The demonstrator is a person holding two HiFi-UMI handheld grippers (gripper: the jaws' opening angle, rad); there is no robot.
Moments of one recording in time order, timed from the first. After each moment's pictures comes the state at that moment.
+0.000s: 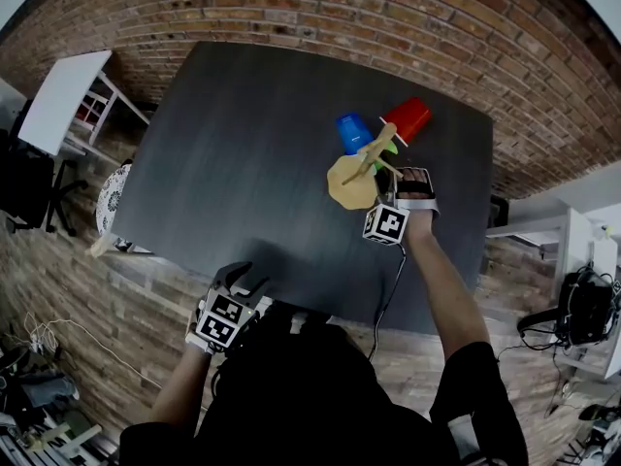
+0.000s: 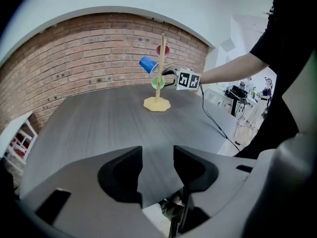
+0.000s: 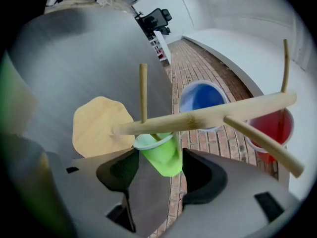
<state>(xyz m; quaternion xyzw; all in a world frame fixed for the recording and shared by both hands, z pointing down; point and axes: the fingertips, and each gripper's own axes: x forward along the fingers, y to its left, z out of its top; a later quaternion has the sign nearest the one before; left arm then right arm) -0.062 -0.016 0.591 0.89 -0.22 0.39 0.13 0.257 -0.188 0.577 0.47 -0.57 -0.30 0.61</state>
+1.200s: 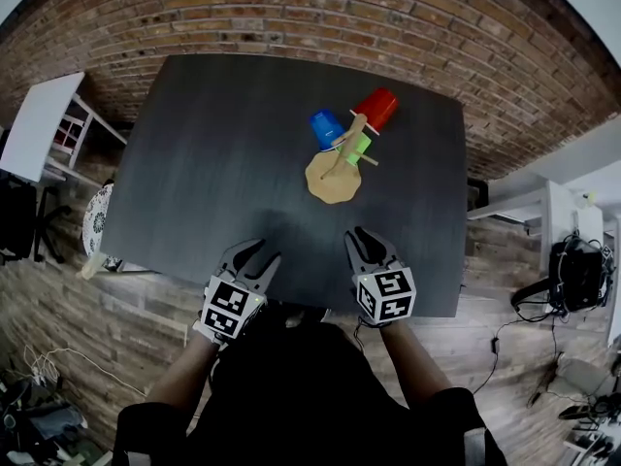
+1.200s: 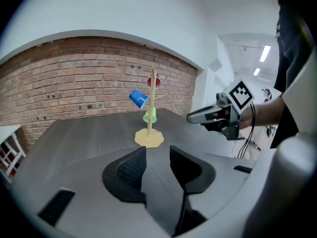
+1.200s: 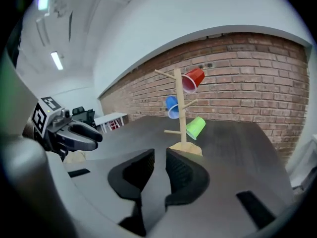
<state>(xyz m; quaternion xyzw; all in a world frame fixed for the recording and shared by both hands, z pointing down) 0.008 -0.041 0.514 0.94 -0.20 0.27 0.09 0.166 -0.013 0.514 0.64 -0.72 0.22 0.14</state>
